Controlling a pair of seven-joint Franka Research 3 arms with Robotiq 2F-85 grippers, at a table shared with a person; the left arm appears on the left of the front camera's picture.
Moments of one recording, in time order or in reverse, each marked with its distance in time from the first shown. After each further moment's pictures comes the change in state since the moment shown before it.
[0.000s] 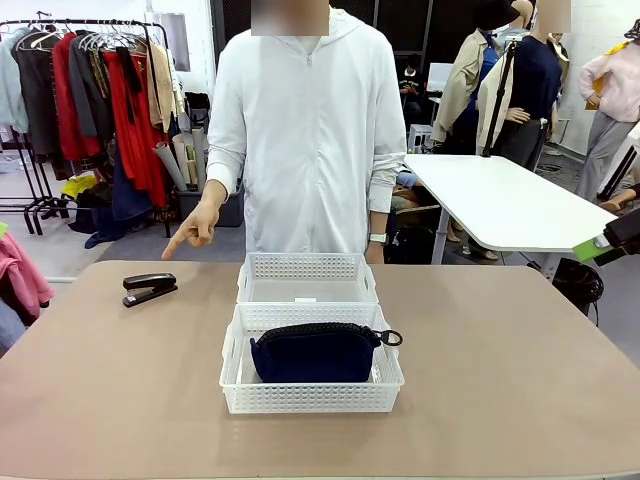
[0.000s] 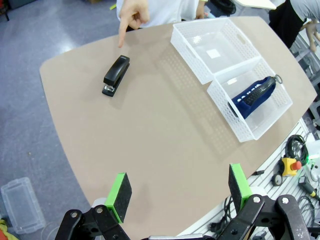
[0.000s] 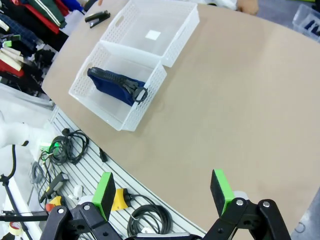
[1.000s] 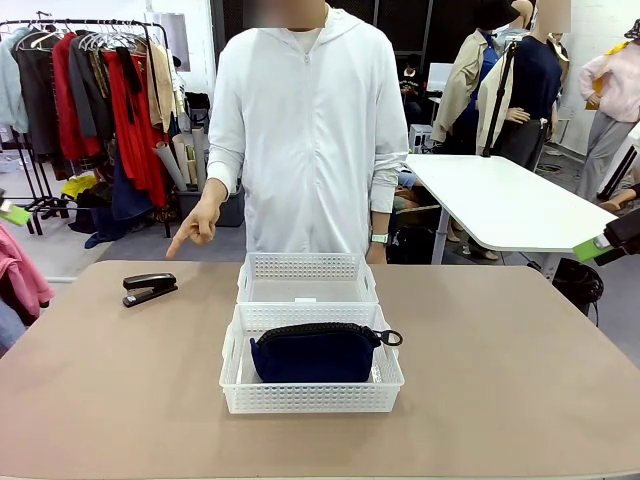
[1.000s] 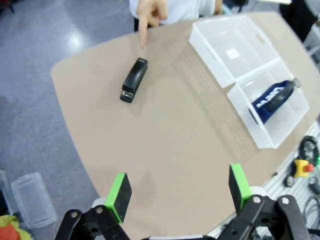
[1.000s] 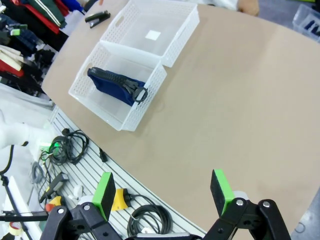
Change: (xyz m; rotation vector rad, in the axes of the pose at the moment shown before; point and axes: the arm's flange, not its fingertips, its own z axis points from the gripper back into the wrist) left arm 0.054 0.031 -0.033 0.050 0.085 -0.008; right arm 0.000 0.000 0.000 0.000 -0.001 0.001
